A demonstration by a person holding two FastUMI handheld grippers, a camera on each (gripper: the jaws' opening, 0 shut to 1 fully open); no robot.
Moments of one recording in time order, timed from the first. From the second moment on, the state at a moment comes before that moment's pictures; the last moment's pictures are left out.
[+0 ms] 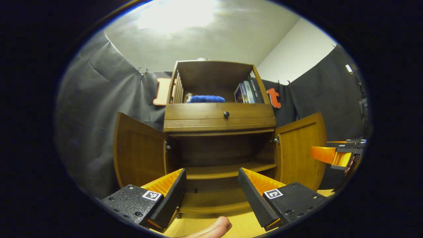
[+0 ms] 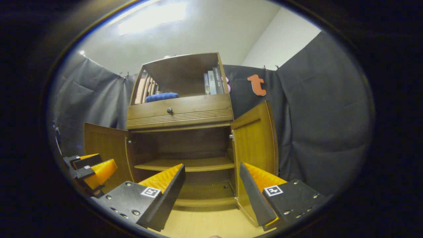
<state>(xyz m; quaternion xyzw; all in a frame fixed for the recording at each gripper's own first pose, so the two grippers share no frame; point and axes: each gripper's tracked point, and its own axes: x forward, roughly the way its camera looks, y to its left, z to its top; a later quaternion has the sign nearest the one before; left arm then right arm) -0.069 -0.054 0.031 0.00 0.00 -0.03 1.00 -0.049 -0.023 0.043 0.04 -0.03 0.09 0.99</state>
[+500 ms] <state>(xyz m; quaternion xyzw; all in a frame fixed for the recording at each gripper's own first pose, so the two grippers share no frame) -0.002 -0.089 -0.023 -0.02 0.03 -0.02 1.00 0.004 -0.025 -0.010 0.02 0.02 0.10 0.99</state>
